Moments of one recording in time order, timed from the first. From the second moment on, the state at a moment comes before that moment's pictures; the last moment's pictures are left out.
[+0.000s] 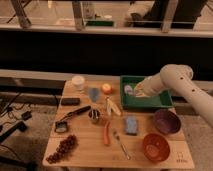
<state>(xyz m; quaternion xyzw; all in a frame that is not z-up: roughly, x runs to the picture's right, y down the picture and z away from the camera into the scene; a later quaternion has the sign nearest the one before) 0.192 0.007 0.777 -0.14 -0.21 -0.02 0.97</state>
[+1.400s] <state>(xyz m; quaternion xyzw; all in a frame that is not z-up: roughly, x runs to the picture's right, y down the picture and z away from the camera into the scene) 0.244 0.009 0.879 -0.17 -0.22 0.02 0.96</state>
